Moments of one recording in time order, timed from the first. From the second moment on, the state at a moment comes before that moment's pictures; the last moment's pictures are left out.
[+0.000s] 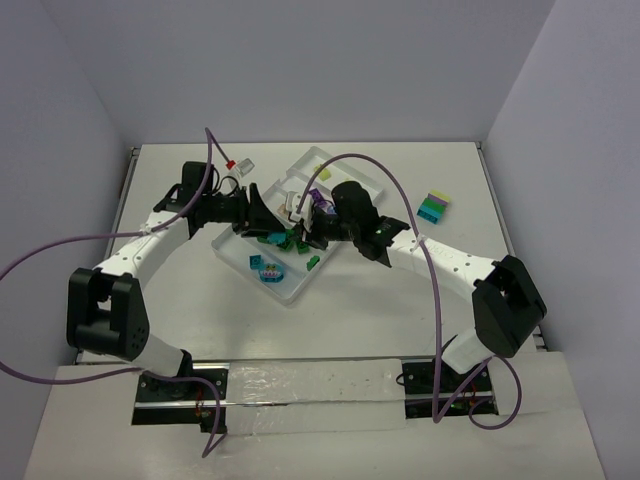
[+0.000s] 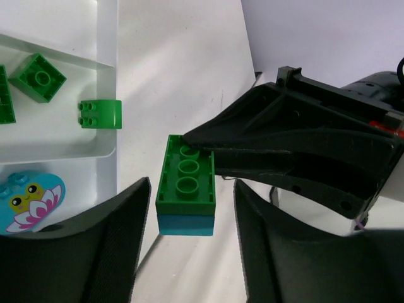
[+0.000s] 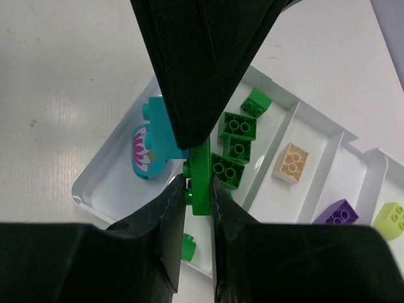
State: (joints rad) left arm -0.25 1.51 1.10 -0.34 0.98 -0.49; right arm 0.72 1.51 1.07 0.03 -0.50 -0.51
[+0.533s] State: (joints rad) left arm -0.25 1.44 1.09 -0.33 0.96 -0.49; right arm 0.72 1.51 1.07 0.03 -0.45 -0.48
